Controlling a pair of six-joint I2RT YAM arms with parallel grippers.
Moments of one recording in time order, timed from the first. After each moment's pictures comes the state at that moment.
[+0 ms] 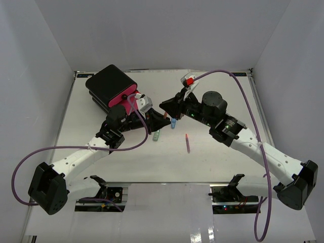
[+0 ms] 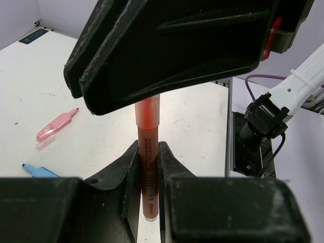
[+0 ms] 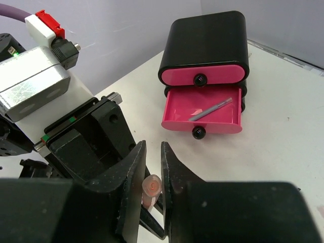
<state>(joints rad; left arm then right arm) -0.63 1.15 0.75 0.47 0.69 -0.20 0.84 1.17 1.12 0.02 -0.18 0.24</state>
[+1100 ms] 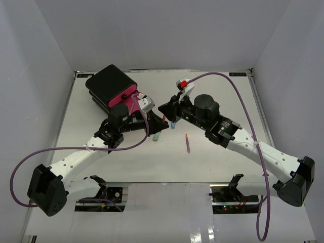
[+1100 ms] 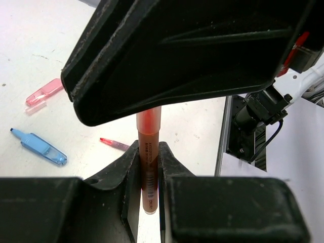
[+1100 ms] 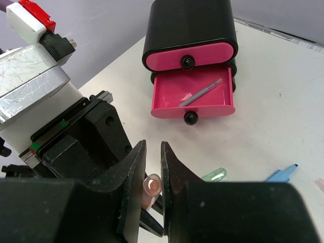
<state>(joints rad) -0.63 1.13 0.78 0.27 0.66 -0.19 0.92 1.20 1.12 -0.06 -0.03 0.26</state>
